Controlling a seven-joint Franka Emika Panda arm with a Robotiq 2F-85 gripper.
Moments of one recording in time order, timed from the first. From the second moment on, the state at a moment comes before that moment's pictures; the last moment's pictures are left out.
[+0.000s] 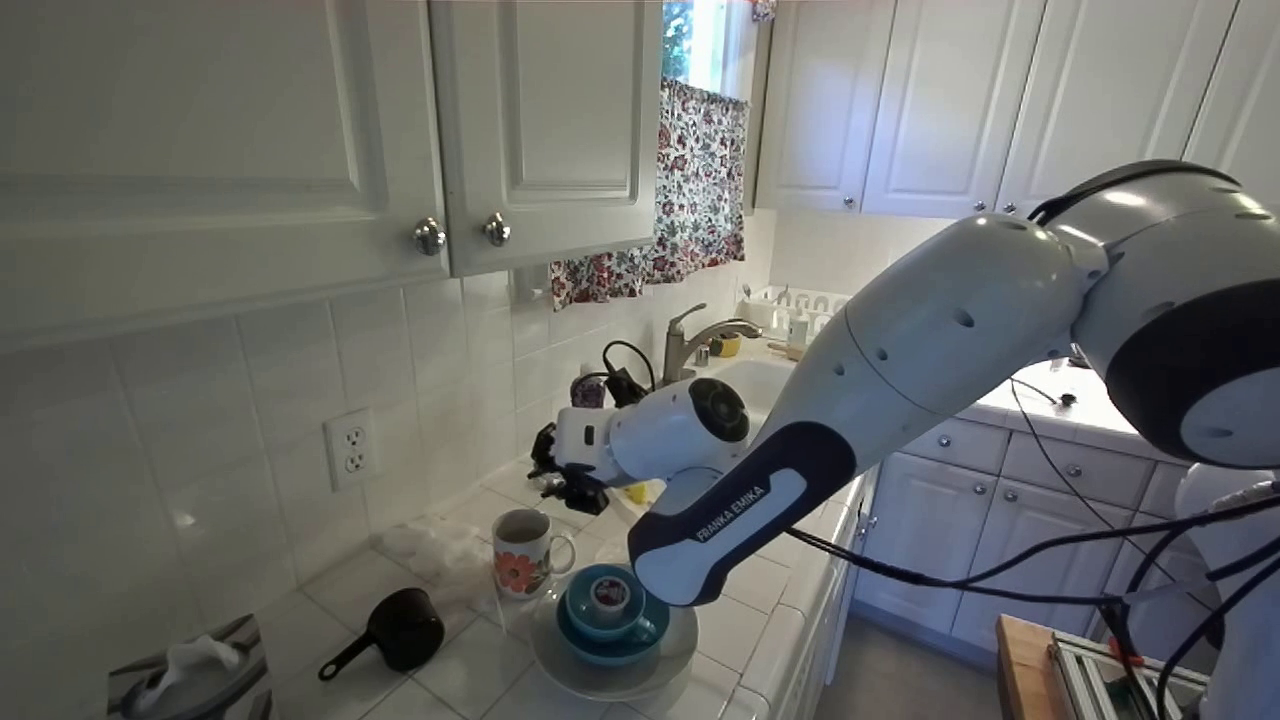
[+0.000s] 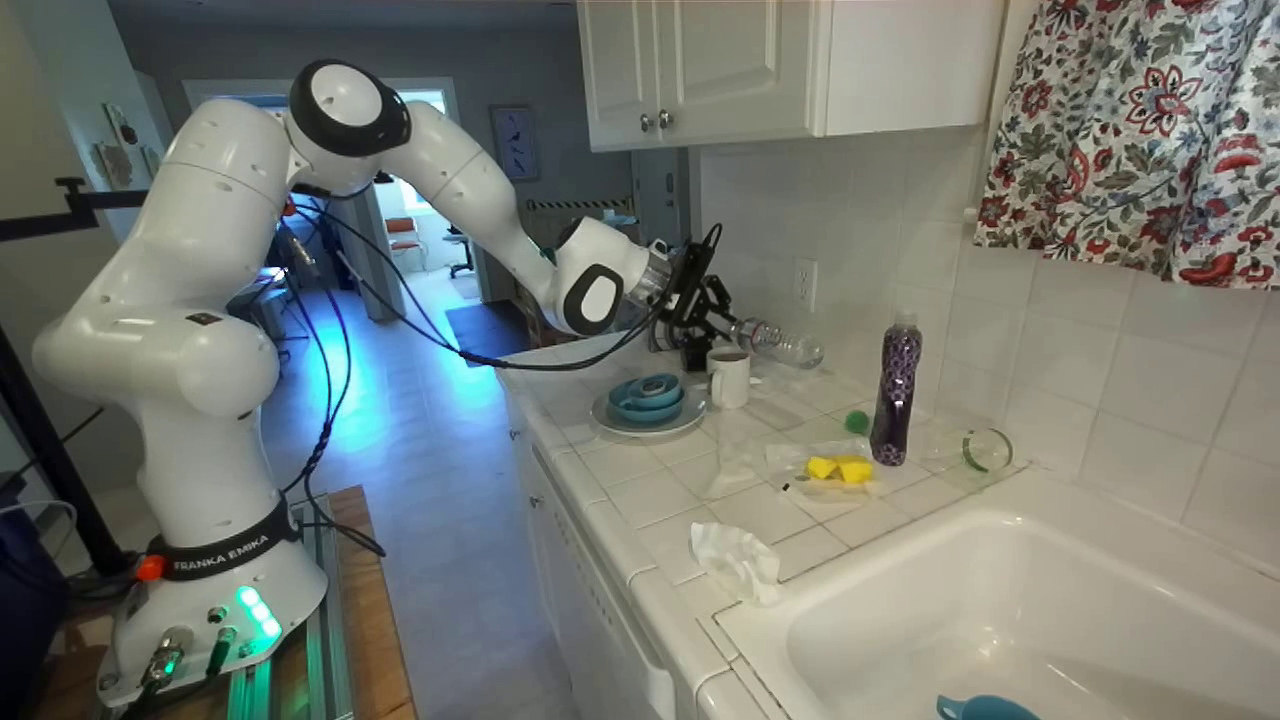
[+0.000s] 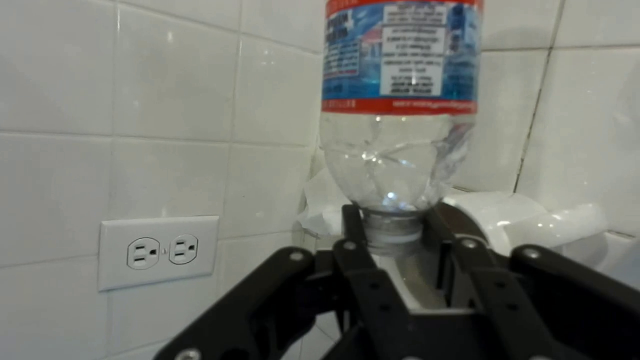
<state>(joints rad) 0.70 0.68 -0.67 -2.01 0.29 3.44 -1.53</state>
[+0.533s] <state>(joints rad) 0.80 0.73 -0.77 -2.00 0.29 3.39 -1.55</state>
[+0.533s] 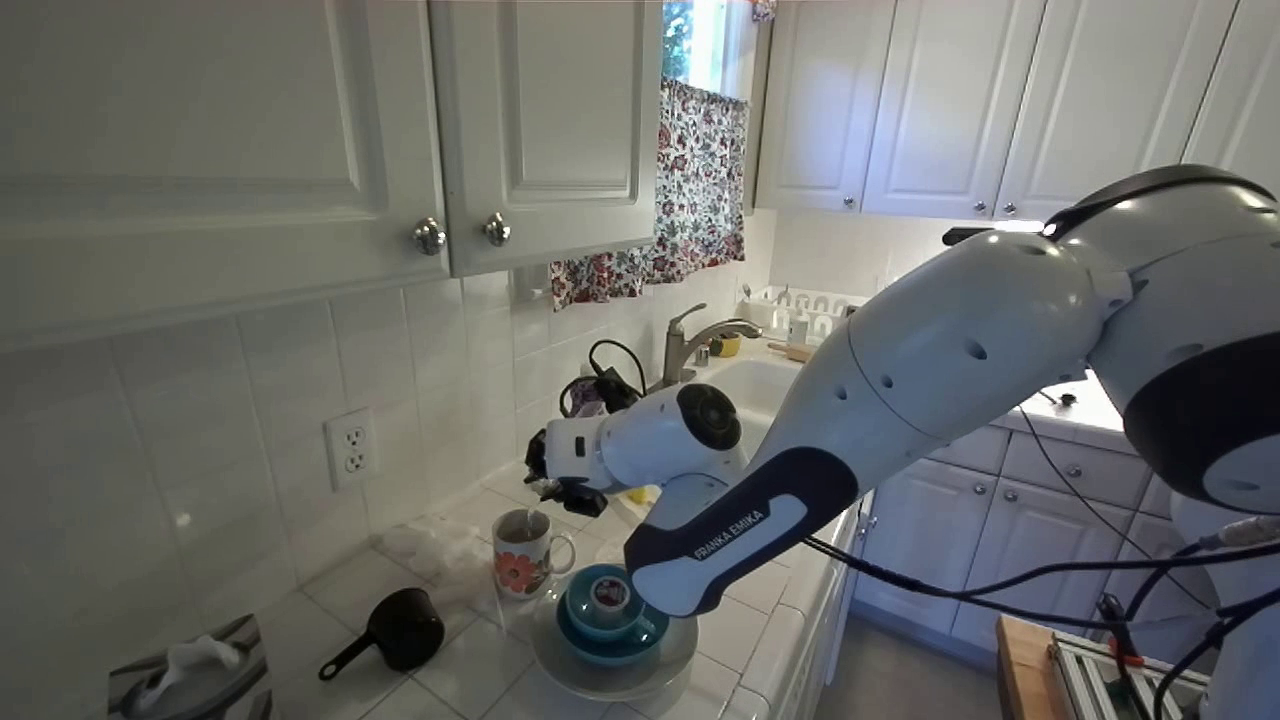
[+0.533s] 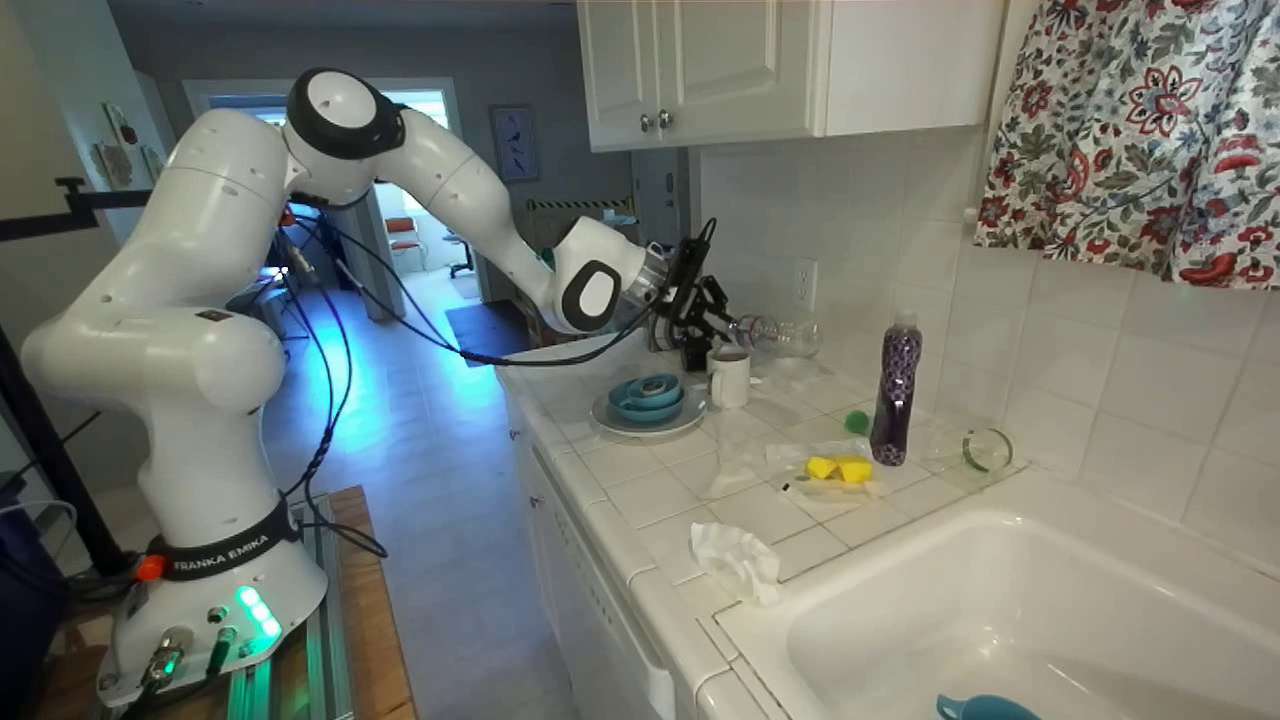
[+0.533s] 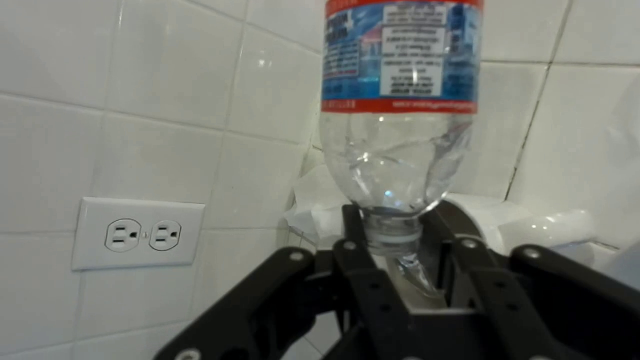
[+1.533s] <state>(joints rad) 0.86 0.79 -0.87 -1.98 0.29 3.35 -1.58</state>
